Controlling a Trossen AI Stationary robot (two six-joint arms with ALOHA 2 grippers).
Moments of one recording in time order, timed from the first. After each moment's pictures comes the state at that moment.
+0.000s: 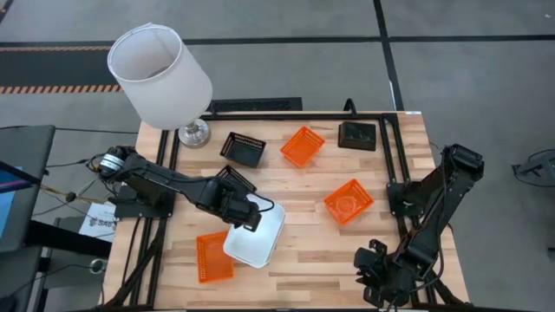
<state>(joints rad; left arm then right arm) -0.30 1.62 1.35 -1.09 -0.09 -1.44 1.01 1.51 1.10 -0.68 0.26 1.35</state>
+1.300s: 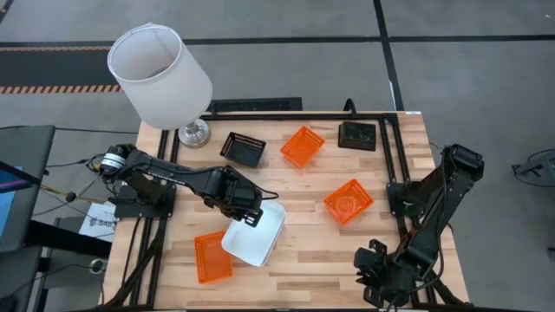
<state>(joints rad) -0.21 1.62 1.35 -1.08 0.04 -1.32 1.01 1.51 1.10 -0.67 0.26 1.35</state>
